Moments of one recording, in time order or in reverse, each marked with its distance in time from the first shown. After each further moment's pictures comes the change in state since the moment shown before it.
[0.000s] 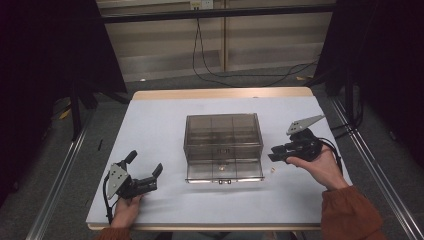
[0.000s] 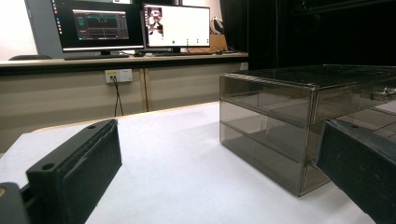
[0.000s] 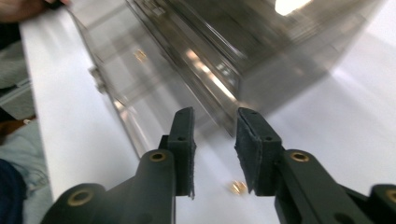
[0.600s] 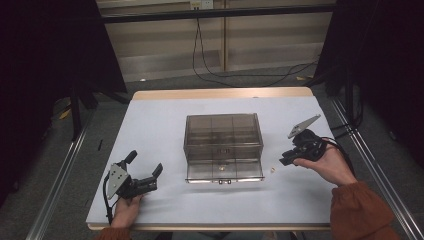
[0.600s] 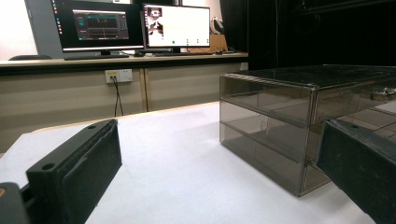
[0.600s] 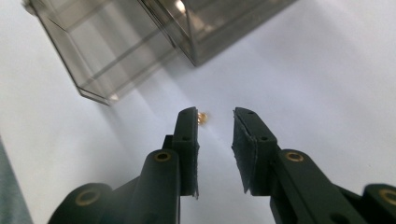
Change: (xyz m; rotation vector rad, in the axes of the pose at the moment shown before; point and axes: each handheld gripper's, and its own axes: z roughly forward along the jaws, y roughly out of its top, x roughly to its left) left arm 0.000 0.000 0.000 0.001 0.001 0.003; right arm -0.016 -0.011 0.003 0.241 -0.059 0.005
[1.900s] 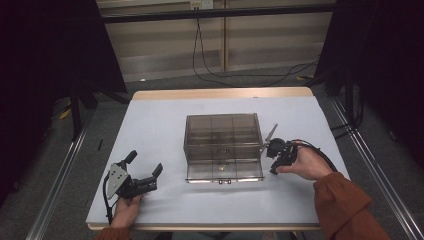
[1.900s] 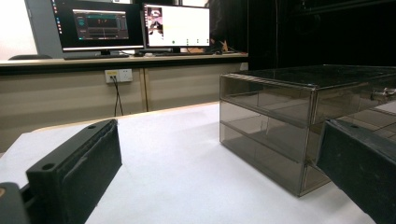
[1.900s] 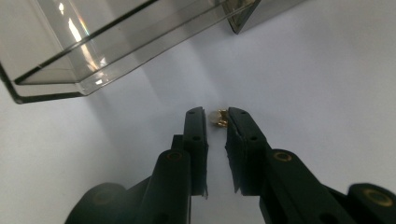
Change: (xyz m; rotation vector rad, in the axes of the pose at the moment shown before) left arm 0.000 0.000 0.000 -0.001 0.000 -0.004; right arm 0.019 0.032 0.061 0.352 -0.008 -0.172
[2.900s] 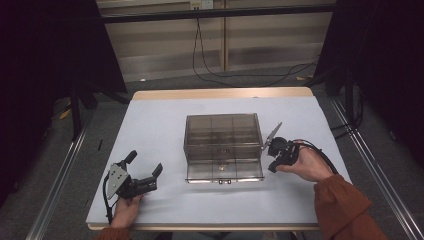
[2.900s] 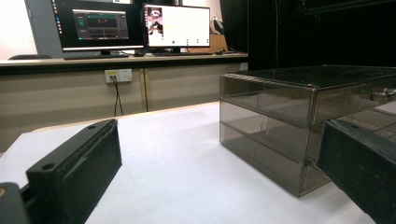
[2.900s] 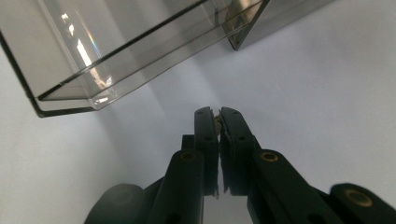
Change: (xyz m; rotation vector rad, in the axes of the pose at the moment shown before) left arm 0.000 0.000 0.000 0.000 -0.001 -0.002; right arm 0.001 -0.004 -0.006 -0.086 0.018 0.033
